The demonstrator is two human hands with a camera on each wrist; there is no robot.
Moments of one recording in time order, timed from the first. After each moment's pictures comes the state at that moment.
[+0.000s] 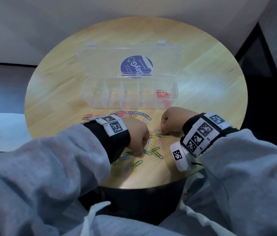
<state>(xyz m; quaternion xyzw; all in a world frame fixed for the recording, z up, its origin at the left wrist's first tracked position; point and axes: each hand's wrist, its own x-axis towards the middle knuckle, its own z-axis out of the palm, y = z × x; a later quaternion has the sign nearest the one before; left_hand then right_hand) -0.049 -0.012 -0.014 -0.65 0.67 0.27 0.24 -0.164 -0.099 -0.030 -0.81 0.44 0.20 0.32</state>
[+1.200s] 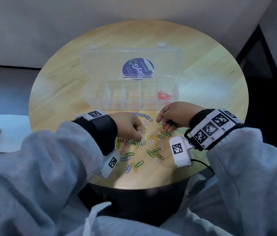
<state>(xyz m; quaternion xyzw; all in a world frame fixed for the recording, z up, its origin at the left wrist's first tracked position) -0.016 -0.007 -0.015 -0.72 0.55 0.42 0.01 -0.165 -0.110 -0.025 -0.64 0.47 0.08 0.60</state>
